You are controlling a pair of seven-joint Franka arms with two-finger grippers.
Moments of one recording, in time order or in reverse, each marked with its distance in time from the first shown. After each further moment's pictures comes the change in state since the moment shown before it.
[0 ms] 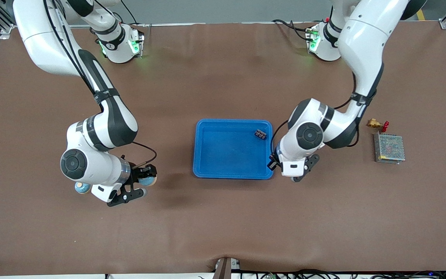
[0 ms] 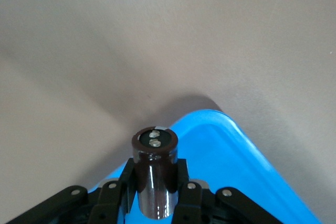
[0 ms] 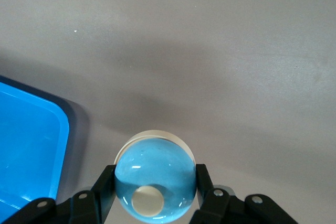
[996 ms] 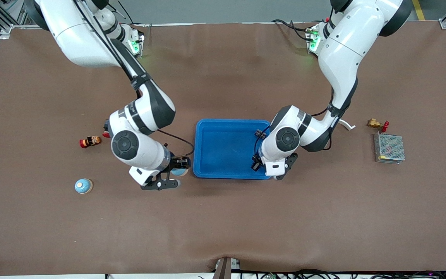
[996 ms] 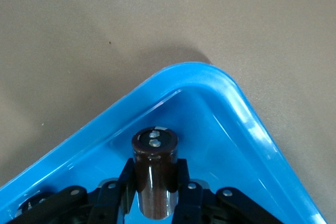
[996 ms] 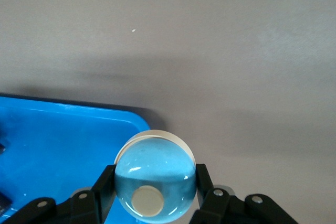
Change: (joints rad) left arm -0.058 0.114 -0.001 0.017 -0.026 0.108 -0.069; right arm 0.188 0.001 -0.003 -0.019 -0.004 0.083 0.417
